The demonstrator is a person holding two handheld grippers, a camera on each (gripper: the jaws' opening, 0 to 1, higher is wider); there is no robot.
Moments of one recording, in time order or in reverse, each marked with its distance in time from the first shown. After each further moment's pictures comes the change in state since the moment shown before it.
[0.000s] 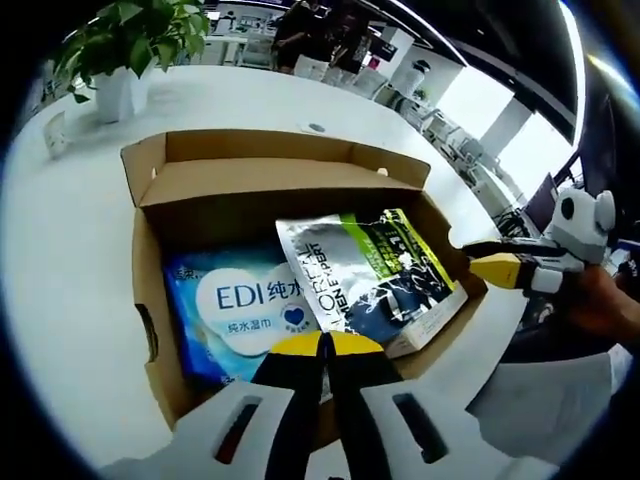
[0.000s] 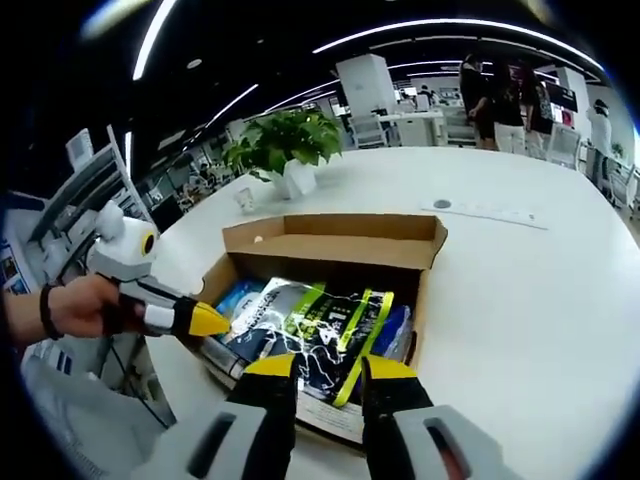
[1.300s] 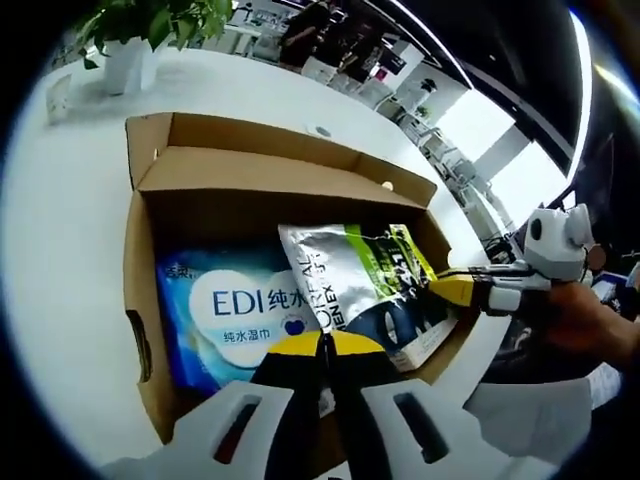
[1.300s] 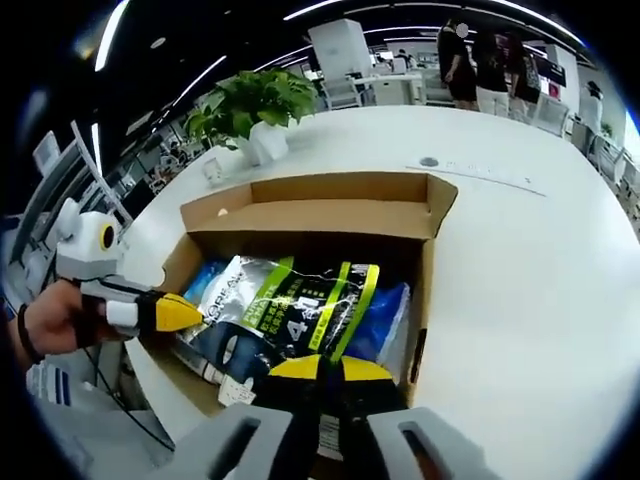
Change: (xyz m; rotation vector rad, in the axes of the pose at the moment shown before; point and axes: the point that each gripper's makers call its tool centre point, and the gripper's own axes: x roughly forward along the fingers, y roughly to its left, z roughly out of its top) left arm 0.009 0.002 0.007 -0.108 -0.029 -0.081; right arm 0.030 -0.012 -0.016 0.064 0.150 -0.097
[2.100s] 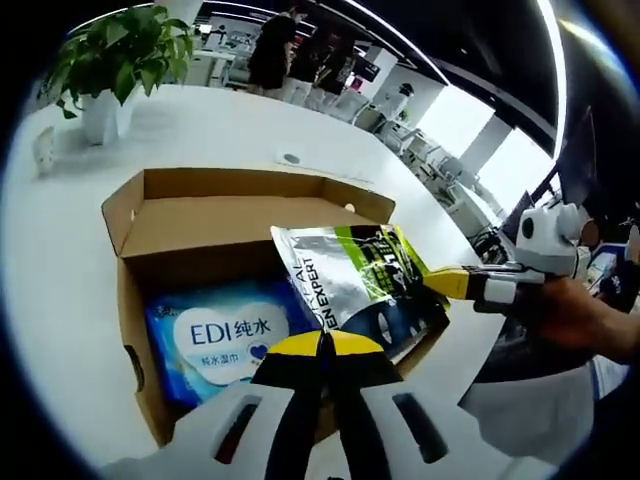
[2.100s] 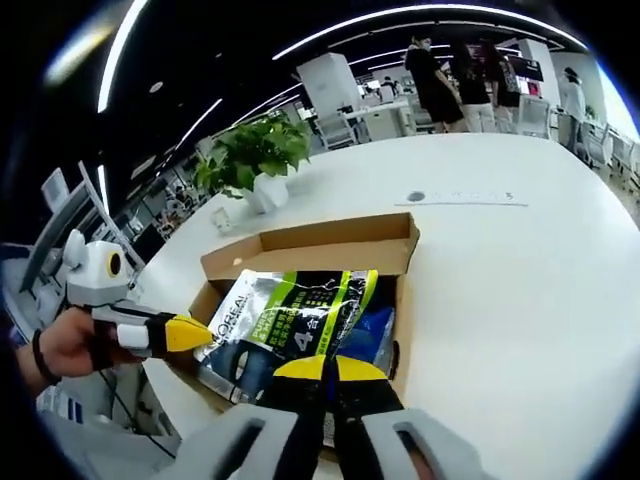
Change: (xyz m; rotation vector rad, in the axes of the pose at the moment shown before) left arm -0.015 -0.042 0.027 0.120 -0.057 -0.024; right arm -0.039 -0.008 0.025 0.102 -0.174 0.047
